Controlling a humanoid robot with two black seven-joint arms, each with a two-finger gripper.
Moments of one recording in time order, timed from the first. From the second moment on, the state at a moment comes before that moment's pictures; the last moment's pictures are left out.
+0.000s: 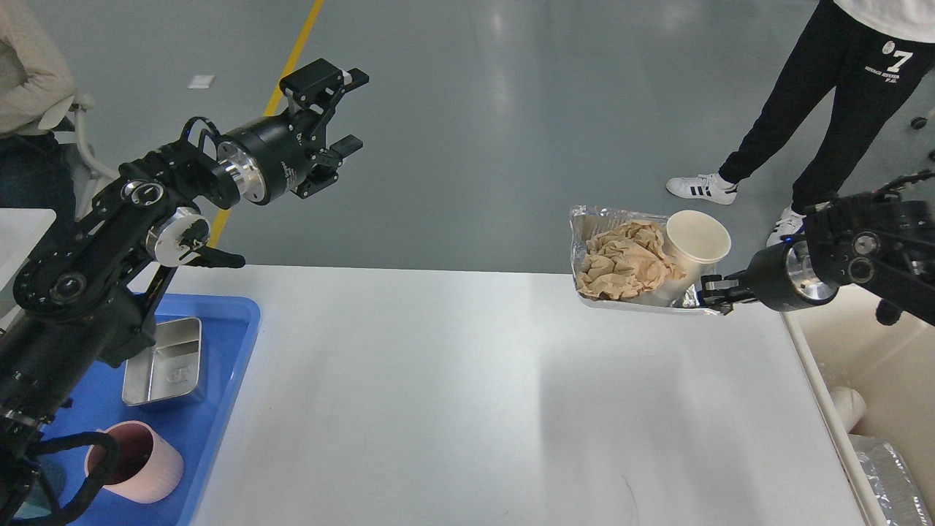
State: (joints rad) left arm -0.75 0.26 -1.09 -1.10 0.68 -0.26 0.20; right arm 1.07 -0.79 0.16 1.16 -1.15 0.66 -0.09
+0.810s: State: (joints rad) left arm -0.44 0.09 -1.40 -0.90 0.22 -0.37 0.06; right arm 0.73 -0.87 0.17 0.62 -0.73 0.44 -0.08
